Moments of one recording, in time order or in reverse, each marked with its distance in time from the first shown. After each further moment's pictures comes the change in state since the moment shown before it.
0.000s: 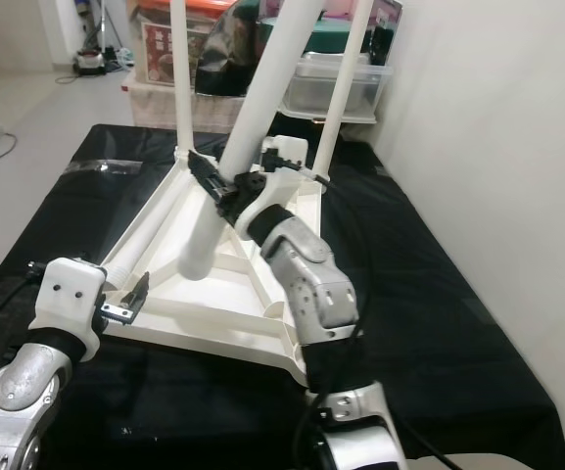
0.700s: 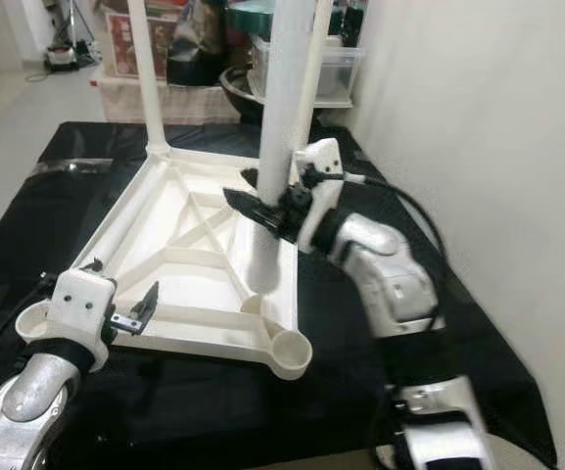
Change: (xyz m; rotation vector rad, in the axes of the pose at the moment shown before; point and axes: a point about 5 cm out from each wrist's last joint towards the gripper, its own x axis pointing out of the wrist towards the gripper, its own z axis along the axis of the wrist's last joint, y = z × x) left arm -0.009 0.003 -0.010 -0.005 0.028 0.004; right arm -0.052 -0.042 0.021 -0.240 0.282 0.337
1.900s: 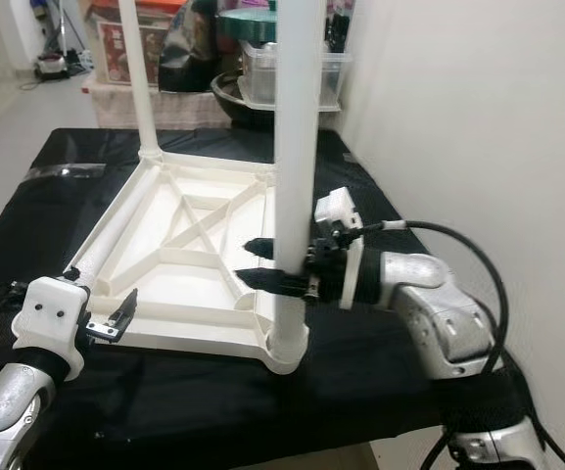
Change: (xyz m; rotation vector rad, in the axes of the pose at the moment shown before) left arm -0.003 0.013 -0.004 -0.006 -0.003 0.004; right arm -0.022 0.037 -0.021 0.030 0.060 0.259
